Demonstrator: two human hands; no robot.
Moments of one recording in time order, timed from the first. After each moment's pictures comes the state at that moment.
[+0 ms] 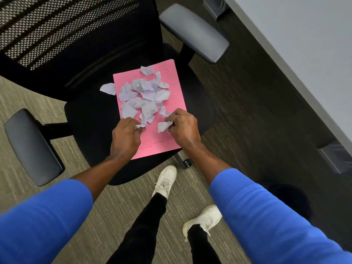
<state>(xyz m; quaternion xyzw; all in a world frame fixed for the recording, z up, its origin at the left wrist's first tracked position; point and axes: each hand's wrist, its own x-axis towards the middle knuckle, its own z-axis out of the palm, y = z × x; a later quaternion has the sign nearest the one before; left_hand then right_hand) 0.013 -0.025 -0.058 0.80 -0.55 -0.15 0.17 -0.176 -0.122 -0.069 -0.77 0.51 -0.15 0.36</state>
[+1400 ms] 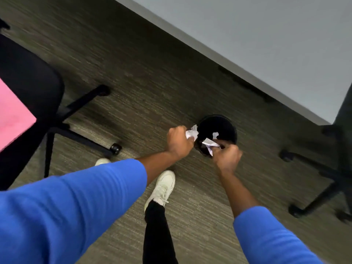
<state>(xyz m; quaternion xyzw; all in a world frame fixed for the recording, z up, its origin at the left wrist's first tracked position) -0.511 0.027 -0.183 0.63 -0.62 -0.47 0.02 -0.659 0.109 -0.192 -0.23 0.92 -0.18 0.28</state>
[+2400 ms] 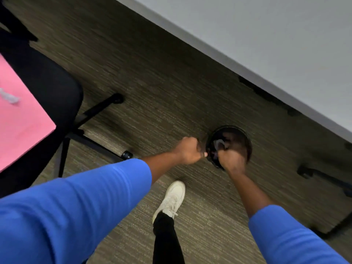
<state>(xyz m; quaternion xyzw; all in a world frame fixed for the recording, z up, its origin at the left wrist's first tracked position) -0.488 -0.009 -0.200 0.52 -0.64 -0.55 -0.14 -0.650 0.061 -0.201 -0.34 0.88 -0.11 0.31</state>
